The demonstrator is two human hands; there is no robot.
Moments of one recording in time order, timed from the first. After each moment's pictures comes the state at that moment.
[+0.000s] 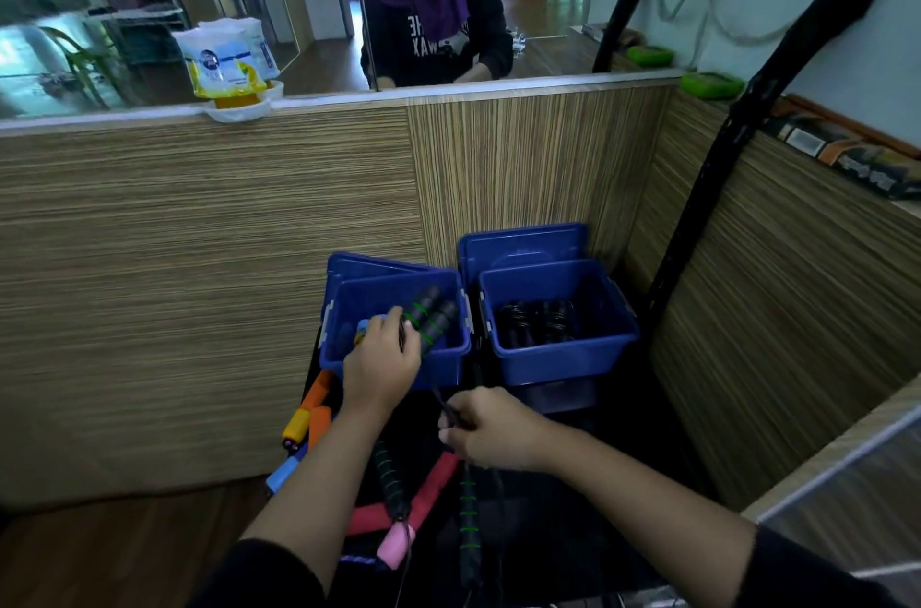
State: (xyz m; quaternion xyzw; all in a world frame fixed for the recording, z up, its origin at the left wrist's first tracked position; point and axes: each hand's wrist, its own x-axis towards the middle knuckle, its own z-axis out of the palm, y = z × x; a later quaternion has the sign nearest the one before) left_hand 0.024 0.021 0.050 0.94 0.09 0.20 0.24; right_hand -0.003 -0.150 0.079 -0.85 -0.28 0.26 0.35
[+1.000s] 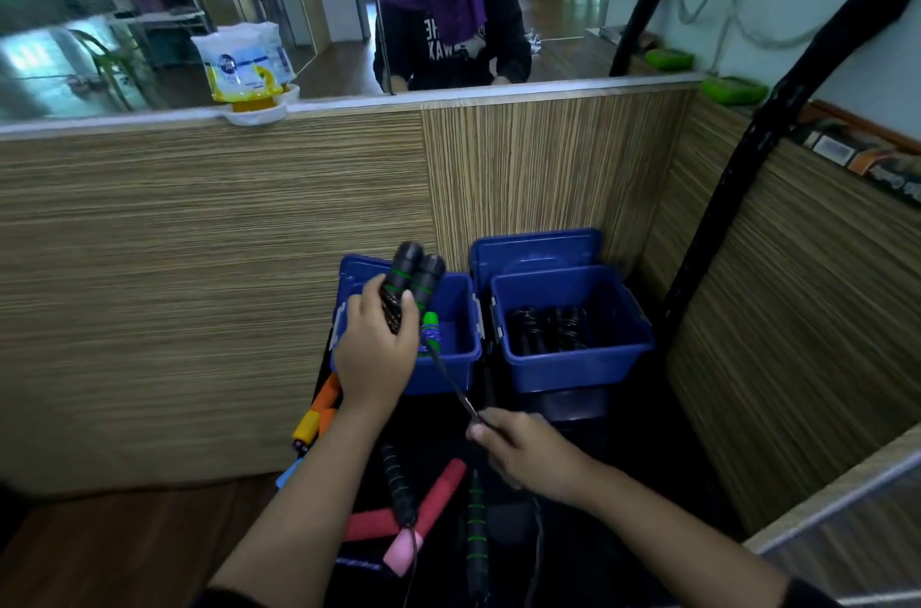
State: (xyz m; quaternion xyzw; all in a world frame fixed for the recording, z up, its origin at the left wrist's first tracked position) left_hand 0.020 0.019 0.087 0.87 0.13 0.36 0.32; right_hand -0.008 -0.173 0.047 -0.82 -0.25 0.22 0.45
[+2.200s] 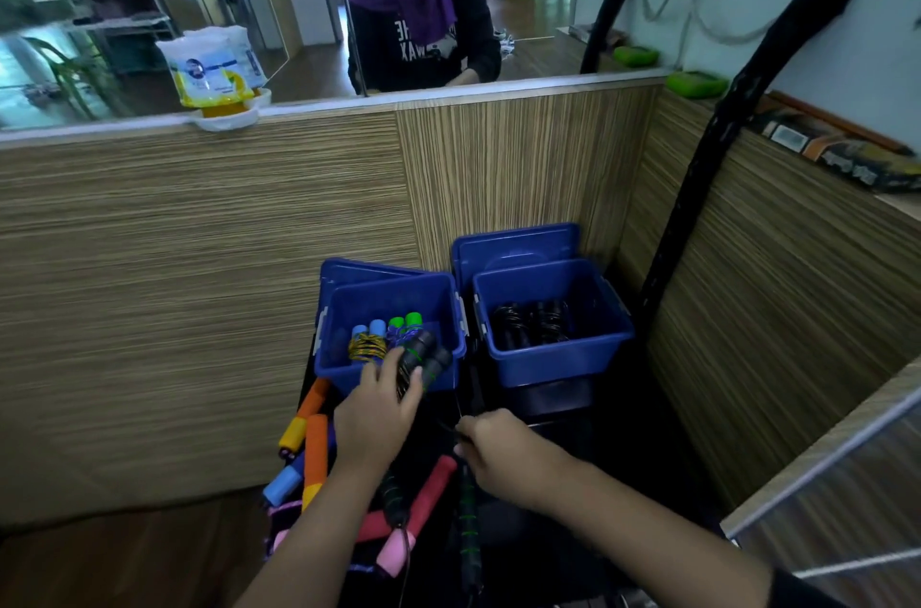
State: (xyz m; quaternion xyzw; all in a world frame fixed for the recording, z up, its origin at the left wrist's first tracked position) left_hand -0.010 0.023 0.013 0.96 0.07 0.20 0.17; right_hand -0.020 -0.160 0.059 -0.91 -0.33 0.14 0.22
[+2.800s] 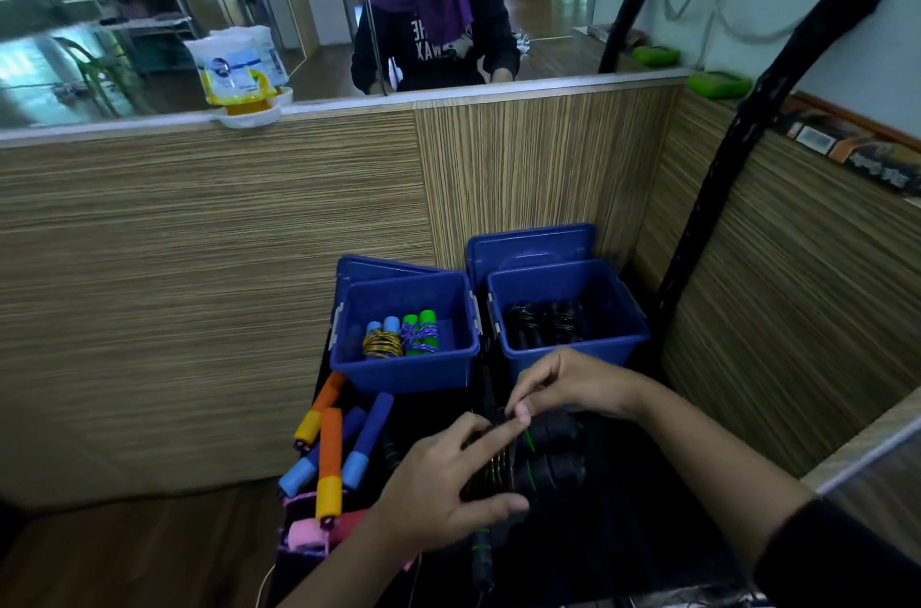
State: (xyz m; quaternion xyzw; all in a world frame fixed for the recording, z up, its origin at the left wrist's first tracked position) left_hand -0.077 -0.015 0.047 0.91 -0.27 0.10 0.31; right_hand 0.040 -0.217 0.093 -0.72 -0.29 0.36 0.52
